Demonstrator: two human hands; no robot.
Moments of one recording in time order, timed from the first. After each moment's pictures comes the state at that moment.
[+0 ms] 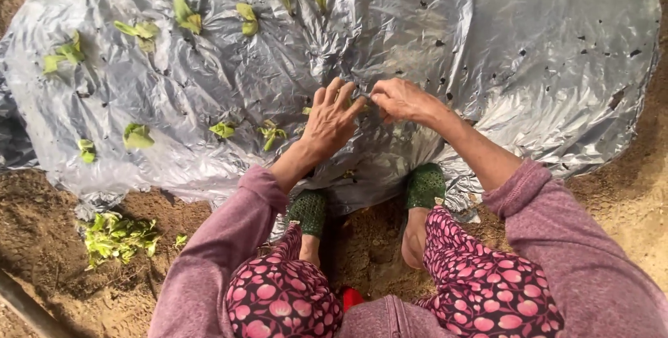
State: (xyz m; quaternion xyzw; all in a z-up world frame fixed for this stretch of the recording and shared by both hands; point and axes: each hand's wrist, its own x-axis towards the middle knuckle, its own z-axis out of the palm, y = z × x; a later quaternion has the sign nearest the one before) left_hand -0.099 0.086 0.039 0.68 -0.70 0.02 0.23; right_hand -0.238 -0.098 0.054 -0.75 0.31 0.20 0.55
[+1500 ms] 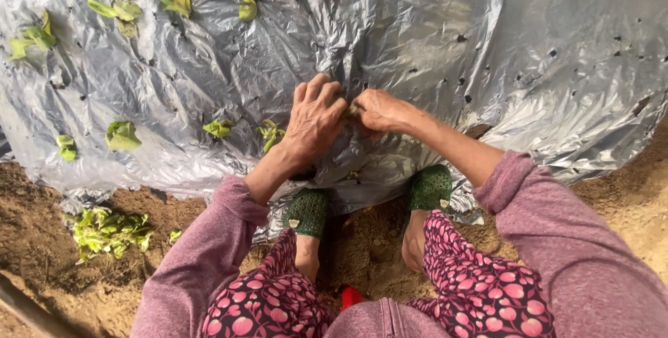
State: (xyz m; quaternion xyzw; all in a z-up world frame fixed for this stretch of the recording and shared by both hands) left_hand -0.058 0.104 0.027 0.69 -0.67 -0.02 0.28; right_hand -0.198 -0.060 -0.009 -0.73 0.25 0.28 0.57
